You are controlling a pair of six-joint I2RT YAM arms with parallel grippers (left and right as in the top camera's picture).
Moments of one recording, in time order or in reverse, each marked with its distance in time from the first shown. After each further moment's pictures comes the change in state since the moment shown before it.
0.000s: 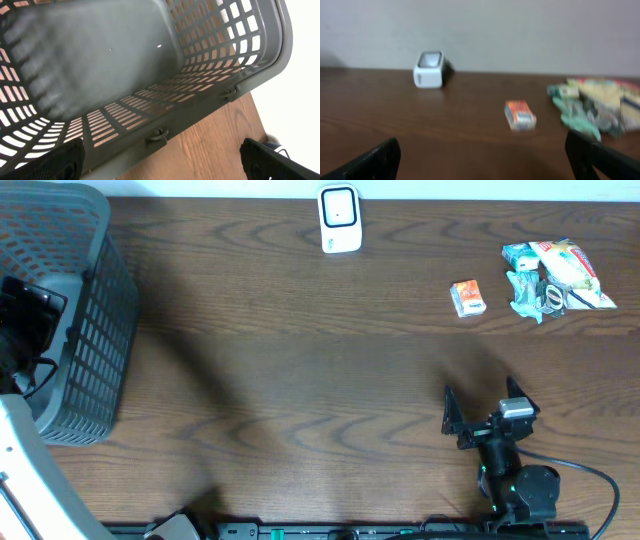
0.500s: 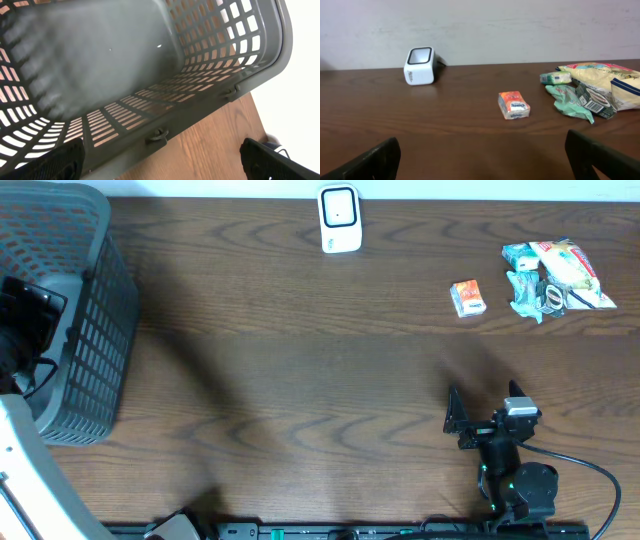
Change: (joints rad) left arm 0.000 0.000 0.000 0.000 0.000 0.000; right arm 0.000 0.000 -0.001 -0.024 0.047 0.049
